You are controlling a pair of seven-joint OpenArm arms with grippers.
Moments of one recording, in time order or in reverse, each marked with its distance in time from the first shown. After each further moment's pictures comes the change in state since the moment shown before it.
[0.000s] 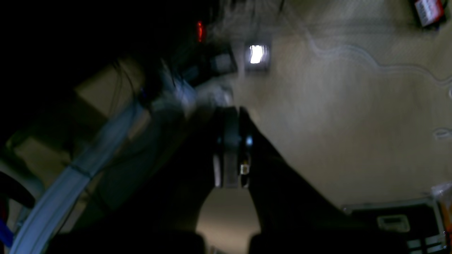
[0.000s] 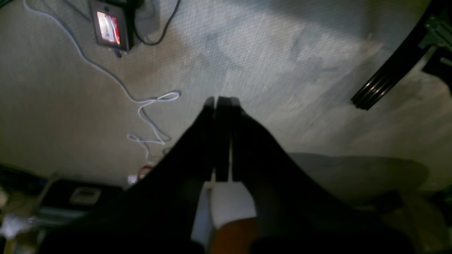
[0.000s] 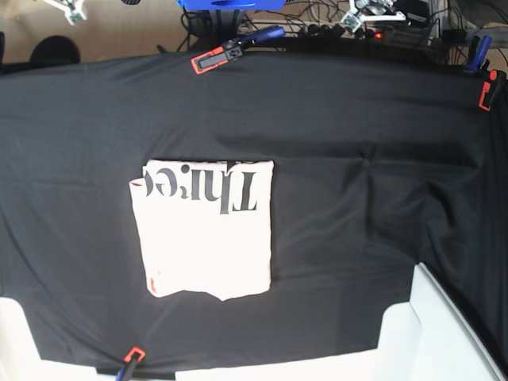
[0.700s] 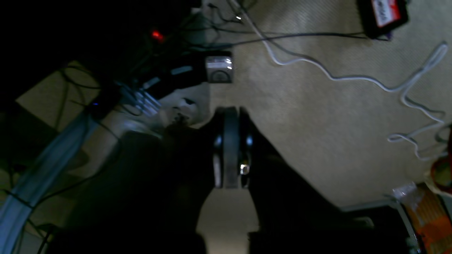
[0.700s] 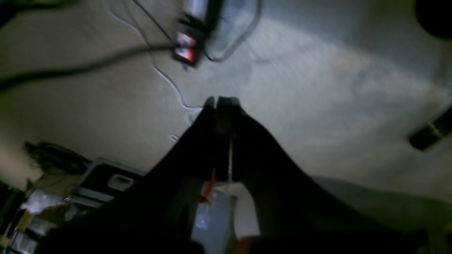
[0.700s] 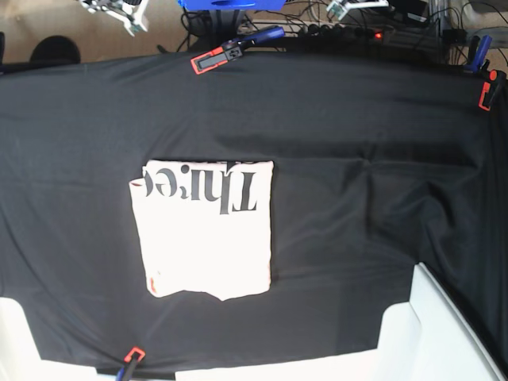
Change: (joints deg) left arm -7.8 5.2 -0.6 -22.5 0.0 -0.2 -17.5; right arm 7.8 -9.7 -3.4 -7.6 -0.3 -0.4 -0.1
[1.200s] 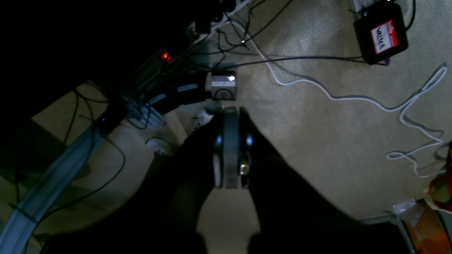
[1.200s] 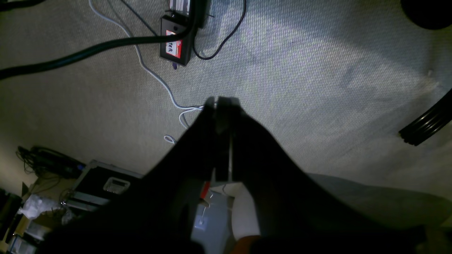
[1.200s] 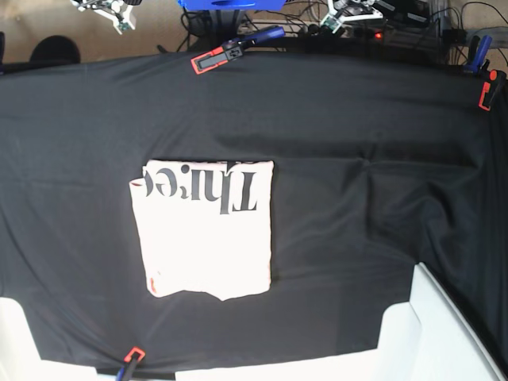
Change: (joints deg) left arm -1.9 1.8 0.0 0.1 0.0 -0.1 -0.2; right arm -0.5 0.9 0.3 0.2 0.0 0.0 0.6
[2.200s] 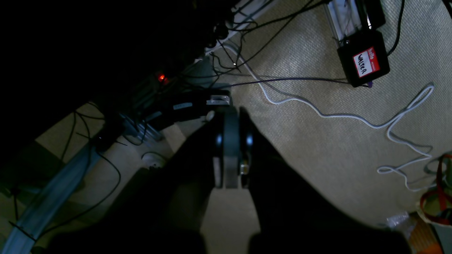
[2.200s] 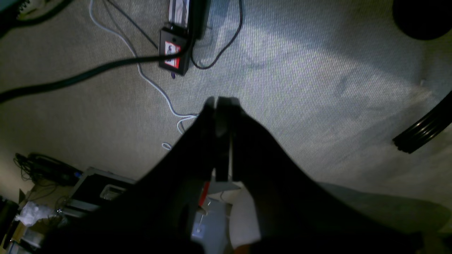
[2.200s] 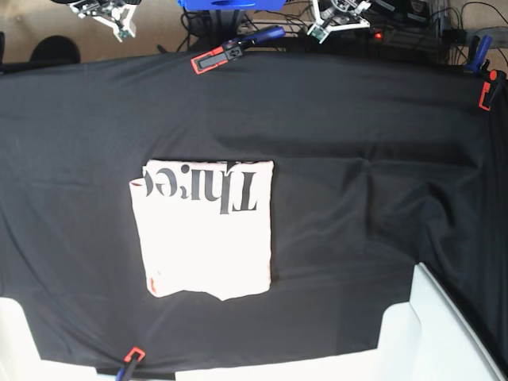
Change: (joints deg) left arm -1.9 2.3 0.0 -0.1 0.0 0.2 0.4; right arm 1.2 0.0 -0.2 0.2 0.0 0.0 0.2
